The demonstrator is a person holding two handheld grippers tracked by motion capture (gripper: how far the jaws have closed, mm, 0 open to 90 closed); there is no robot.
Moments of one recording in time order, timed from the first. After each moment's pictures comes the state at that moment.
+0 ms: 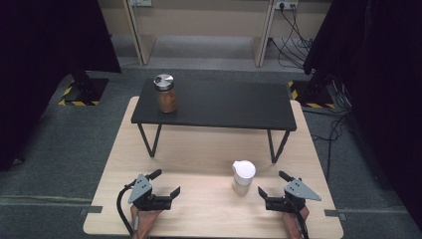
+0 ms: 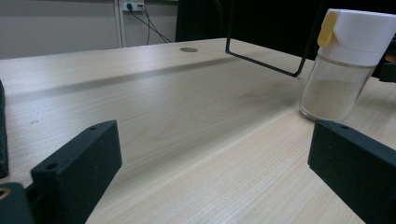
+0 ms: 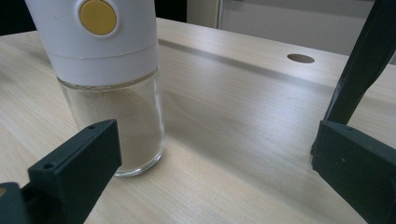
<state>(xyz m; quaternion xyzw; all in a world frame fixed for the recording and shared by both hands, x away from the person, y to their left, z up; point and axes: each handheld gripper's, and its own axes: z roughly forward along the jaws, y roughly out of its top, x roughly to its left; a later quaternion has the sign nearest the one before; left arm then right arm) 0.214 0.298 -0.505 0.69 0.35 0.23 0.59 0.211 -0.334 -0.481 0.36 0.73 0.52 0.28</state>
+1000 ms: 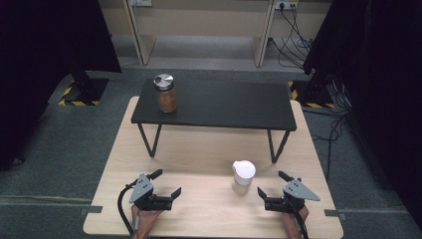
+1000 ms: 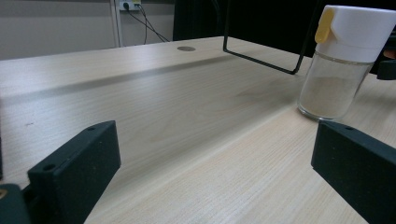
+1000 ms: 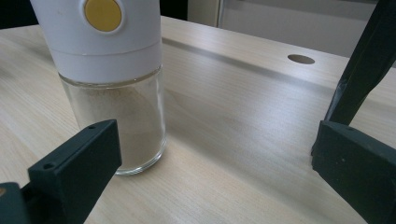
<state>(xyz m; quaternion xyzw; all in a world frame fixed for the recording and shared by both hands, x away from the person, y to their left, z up) 0.216 0.298 -0.505 0.70 0.35 0.23 0.58 0.210 -0.330 -0.480 0.35 0.73 0.51 0.29</state>
